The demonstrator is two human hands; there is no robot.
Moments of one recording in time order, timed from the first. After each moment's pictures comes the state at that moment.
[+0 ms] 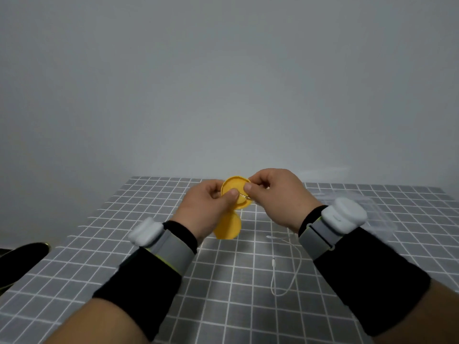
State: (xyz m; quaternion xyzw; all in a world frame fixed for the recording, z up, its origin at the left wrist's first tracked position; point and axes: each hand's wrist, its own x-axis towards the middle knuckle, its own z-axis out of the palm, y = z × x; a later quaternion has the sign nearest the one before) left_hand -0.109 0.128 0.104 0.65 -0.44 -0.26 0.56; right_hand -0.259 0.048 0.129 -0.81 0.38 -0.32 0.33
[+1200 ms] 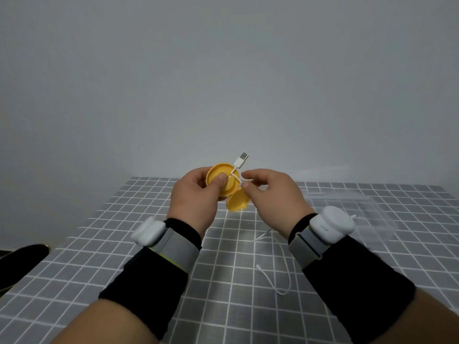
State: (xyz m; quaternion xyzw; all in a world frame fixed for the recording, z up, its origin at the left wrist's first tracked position) left_hand -0.112 0.122 0.113 0.61 -0.36 -0.19 0.68; right_hand -0.248 0.055 0.119 -0.76 0.40 -0.37 0.36
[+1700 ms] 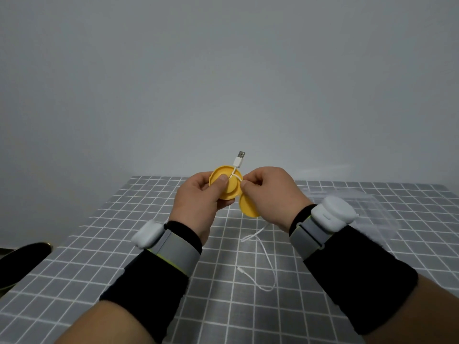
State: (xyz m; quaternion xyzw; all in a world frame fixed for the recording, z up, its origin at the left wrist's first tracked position) left_hand -0.111 0.123 0.105 0.54 -0.31 -0.31 0.72; right_hand -0.241 0.057 0.131 -0.79 0.41 -0.33 0.33
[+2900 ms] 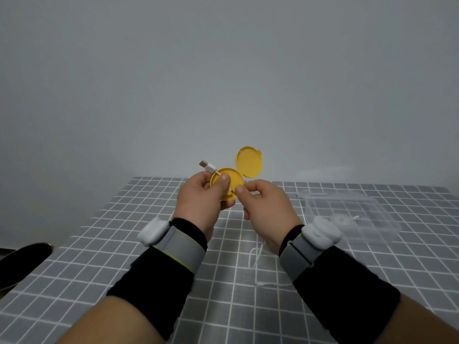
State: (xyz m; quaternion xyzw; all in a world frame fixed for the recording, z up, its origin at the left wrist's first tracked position) left_hand -0.113 0.117 0.107 0.57 -0.32 -0.27 0.70; right_hand -0.228 0.064 0.093 -0.67 0.39 -0.40 0.50
